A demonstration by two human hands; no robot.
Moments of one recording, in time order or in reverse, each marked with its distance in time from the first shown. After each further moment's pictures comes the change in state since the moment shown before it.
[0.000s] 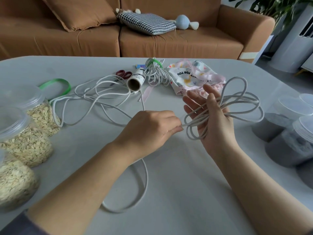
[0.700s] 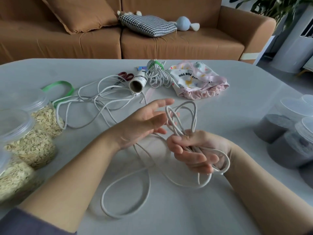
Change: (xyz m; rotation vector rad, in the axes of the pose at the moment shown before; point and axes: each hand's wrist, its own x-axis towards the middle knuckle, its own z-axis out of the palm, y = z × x) left_hand -0.004 -0.027 -0.013 -1.344 -0.302 -0.699; right_hand -0.007 0.000 -0.011 0.100 -1.073 1.104
